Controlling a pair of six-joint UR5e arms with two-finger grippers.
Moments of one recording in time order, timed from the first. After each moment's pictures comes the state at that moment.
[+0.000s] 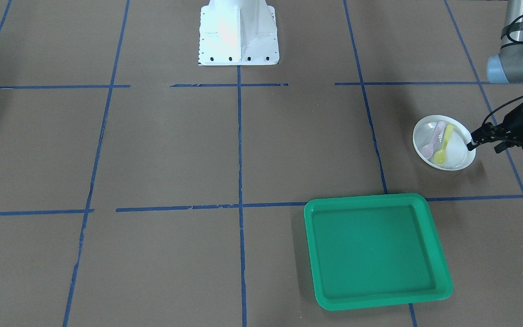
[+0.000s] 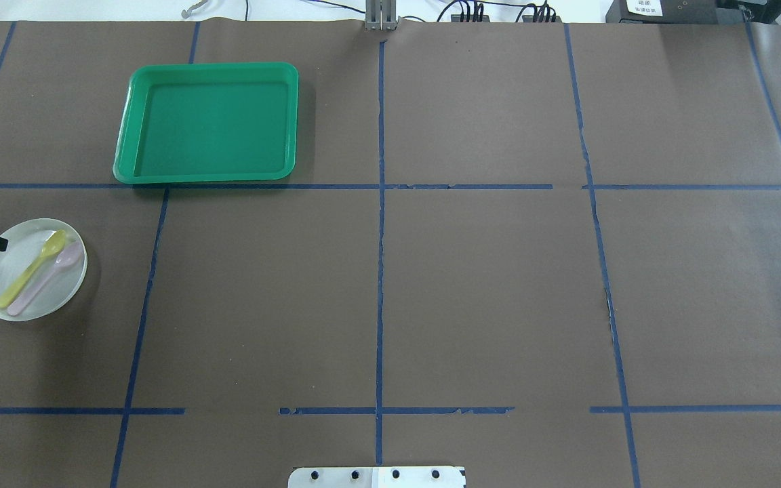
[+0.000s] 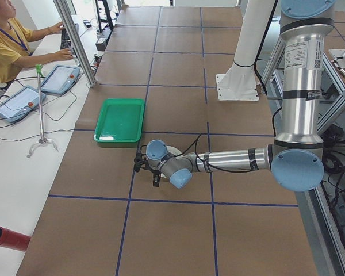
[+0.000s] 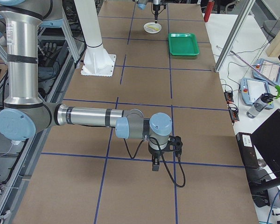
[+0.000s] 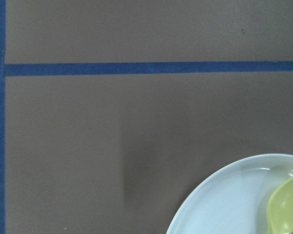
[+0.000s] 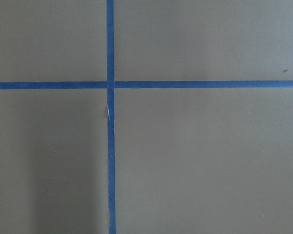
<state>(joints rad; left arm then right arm) -1.10 -1.54 -1.38 -2.41 -2.33 -0.69 1.58 -1.63 1.62 -1.55 2.28 0.03</state>
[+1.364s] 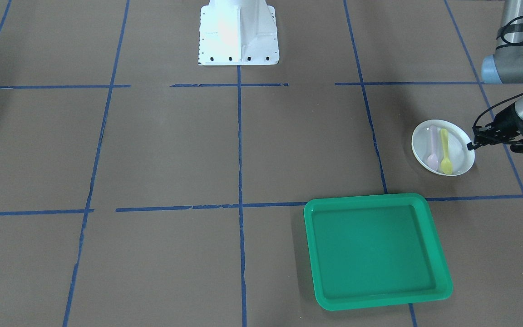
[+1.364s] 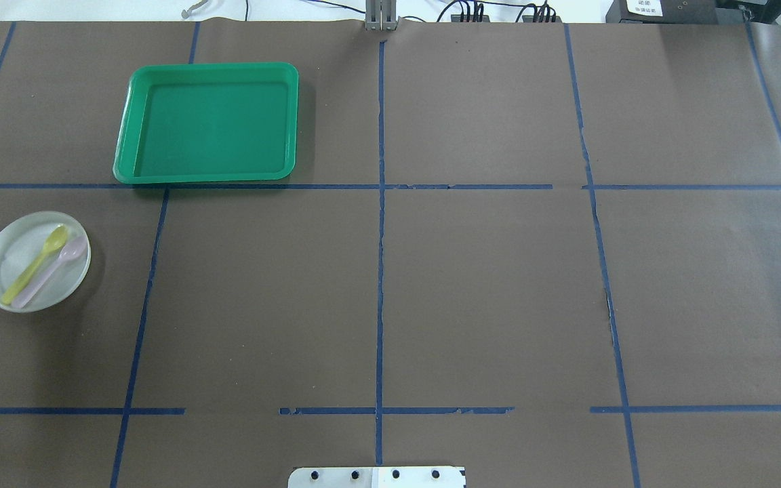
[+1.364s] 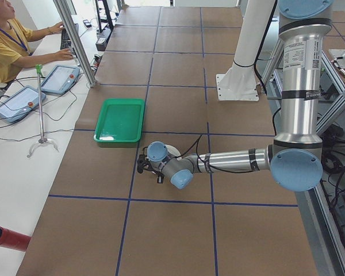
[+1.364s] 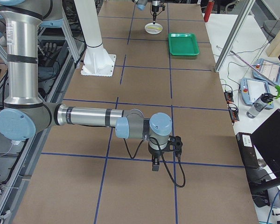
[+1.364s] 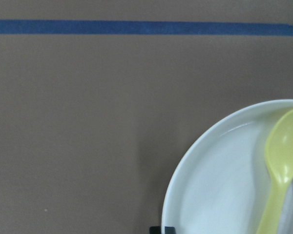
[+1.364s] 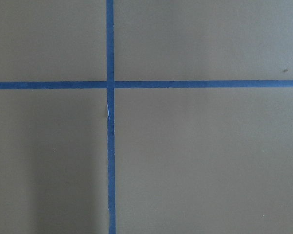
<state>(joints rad) -1.09 -1.53 -1.38 -2.39 -2.42 -0.69 1.58 -1.63 1.62 -1.55 2.28 0.03</state>
